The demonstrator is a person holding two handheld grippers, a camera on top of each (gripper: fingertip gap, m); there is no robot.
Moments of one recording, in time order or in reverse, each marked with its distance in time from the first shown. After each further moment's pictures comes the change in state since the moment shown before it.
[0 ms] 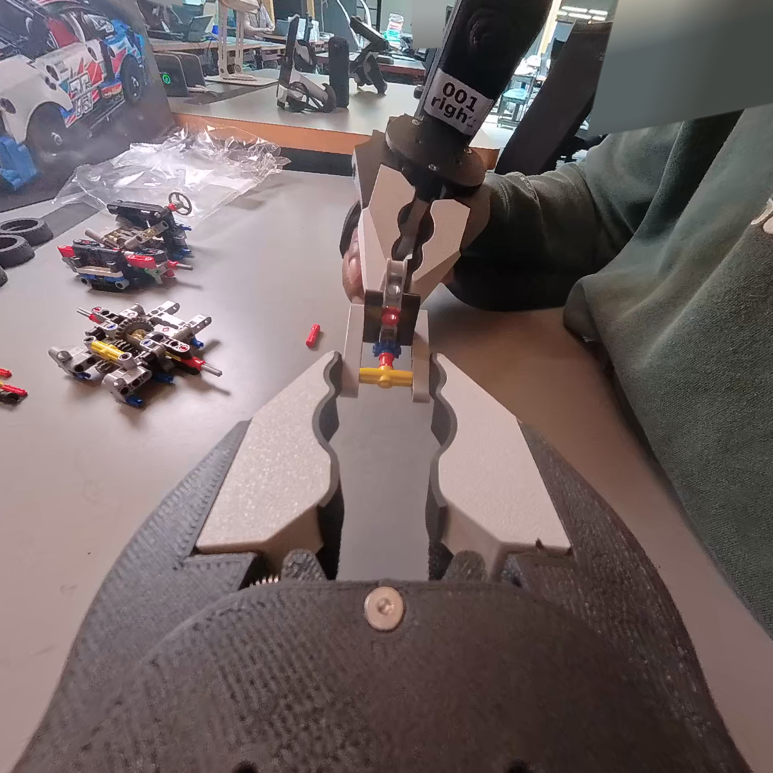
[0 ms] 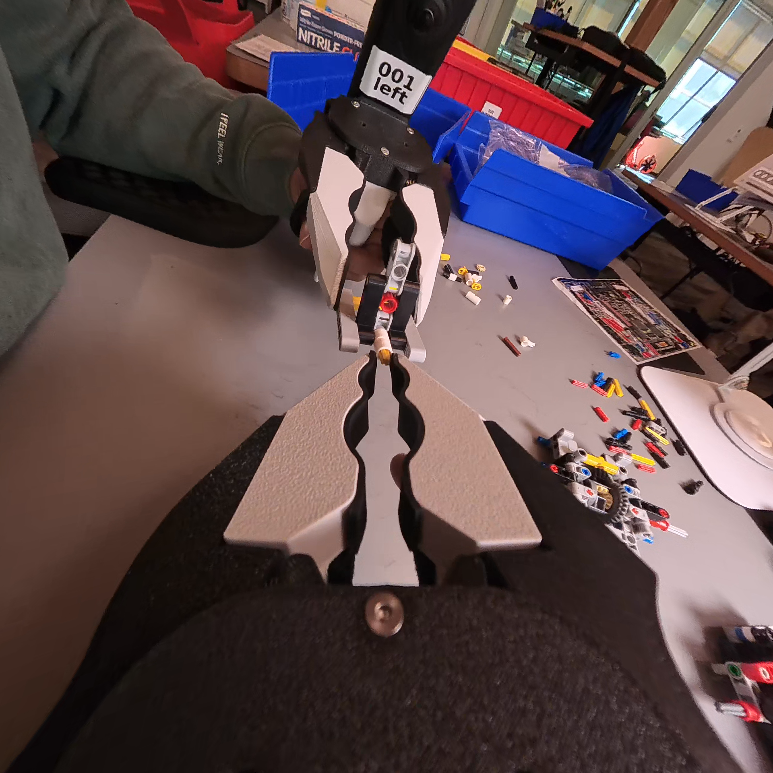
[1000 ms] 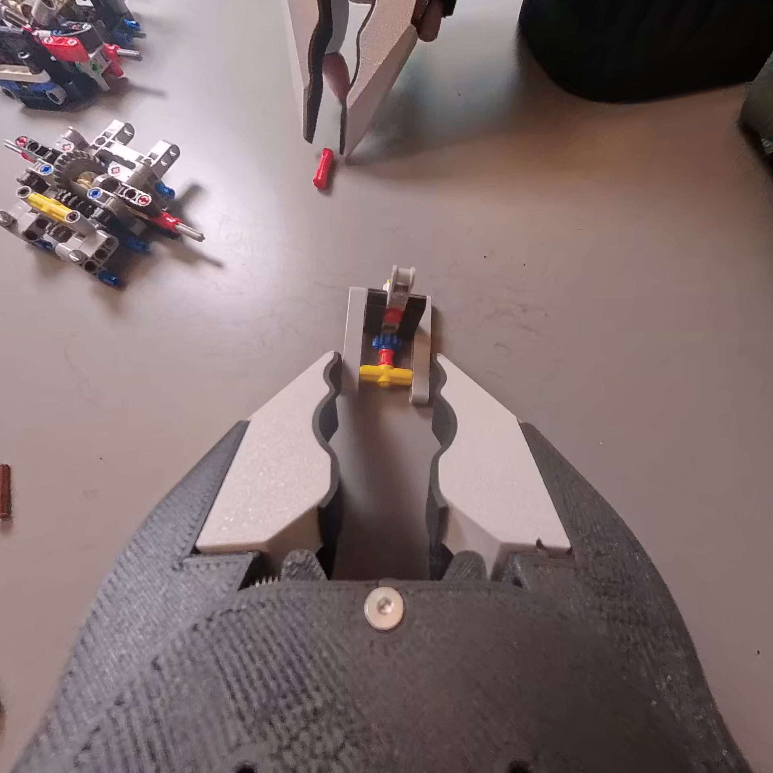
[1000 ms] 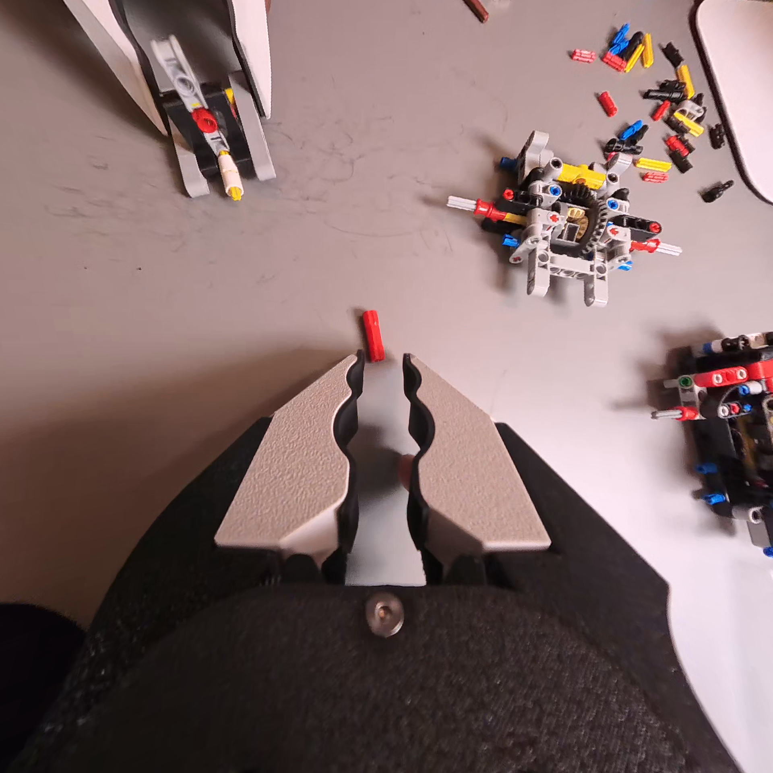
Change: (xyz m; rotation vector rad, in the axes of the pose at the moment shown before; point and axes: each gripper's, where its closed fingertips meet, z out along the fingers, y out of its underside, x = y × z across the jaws) left arm -0.018 0.076 0.008 -0.454 -0.119 0.072; right arm 0.043 0.115 -0.051 -0.570 0.062 0.195
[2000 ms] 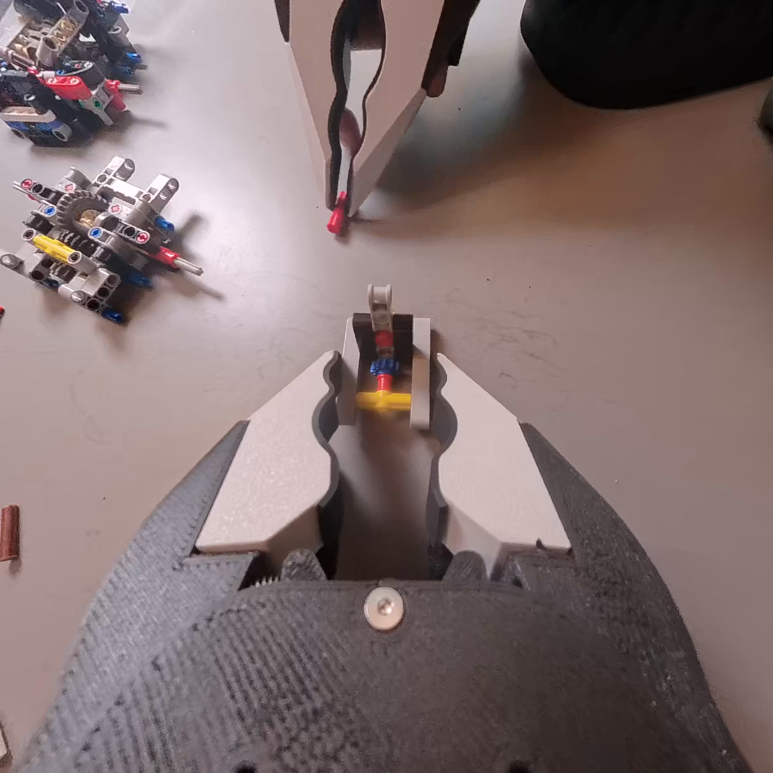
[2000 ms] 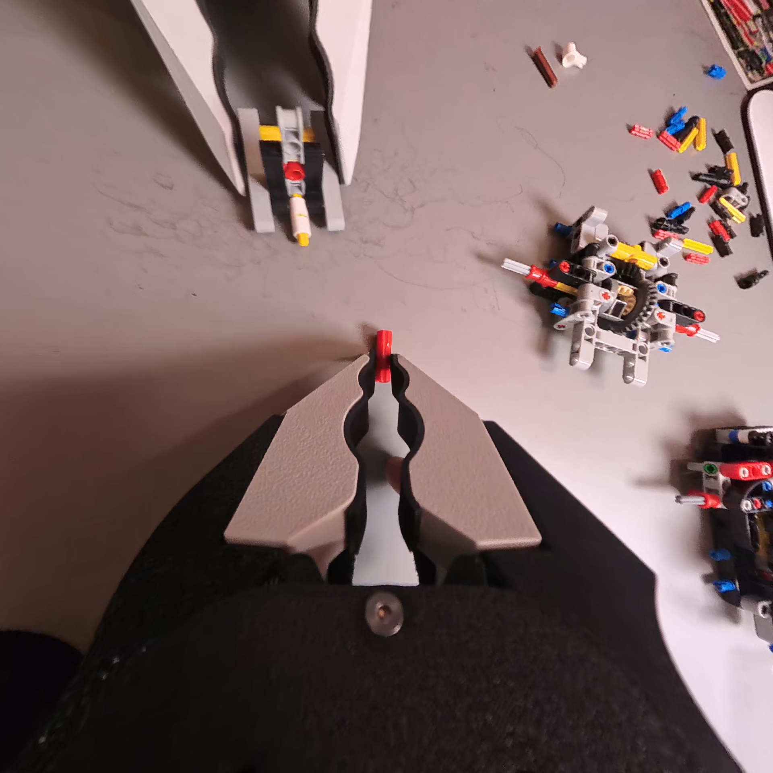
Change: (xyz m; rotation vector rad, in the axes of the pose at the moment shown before) left arm 0.000 -0.012 0.012 0.013 -0.027 0.042; right arm -0.023 -0.020 0.014 0.015 -0.051 -0.120
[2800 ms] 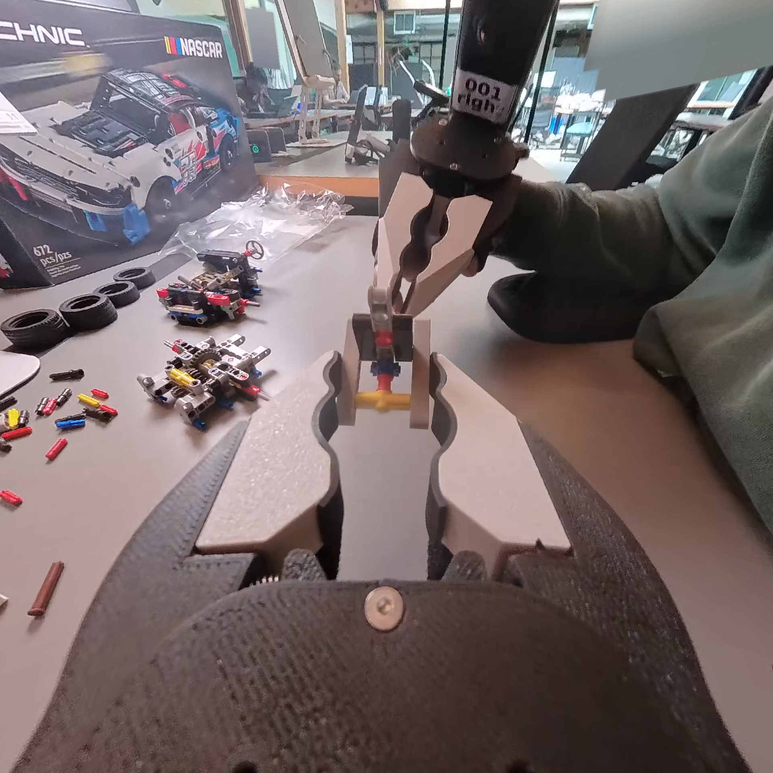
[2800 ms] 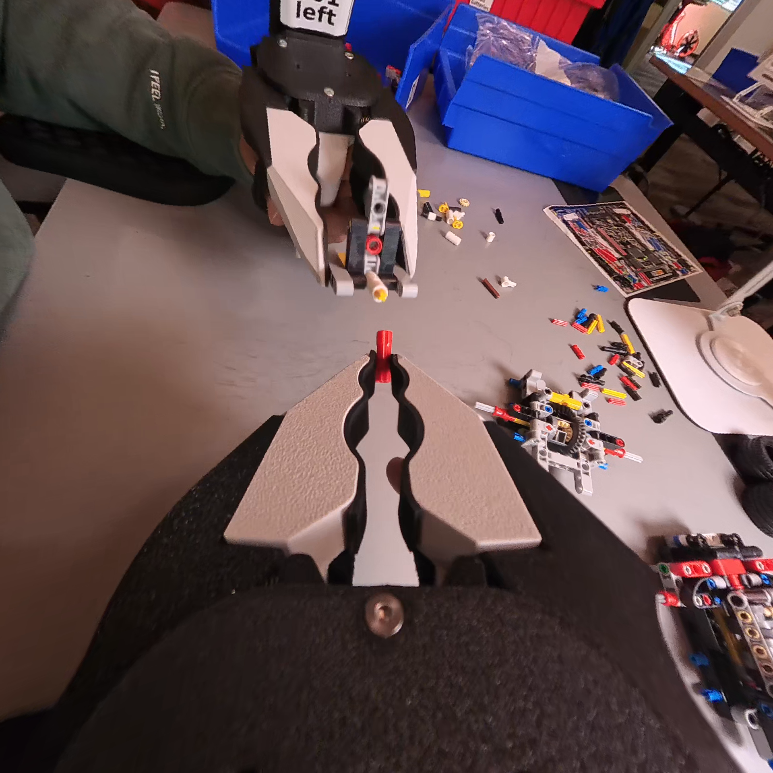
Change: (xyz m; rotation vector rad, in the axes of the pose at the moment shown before) left arm -0.013 -0.067 -0.049 0.515 -0.045 -0.087; right arm -0.007 -0.079 -0.041 0.381 0.015 -0.021
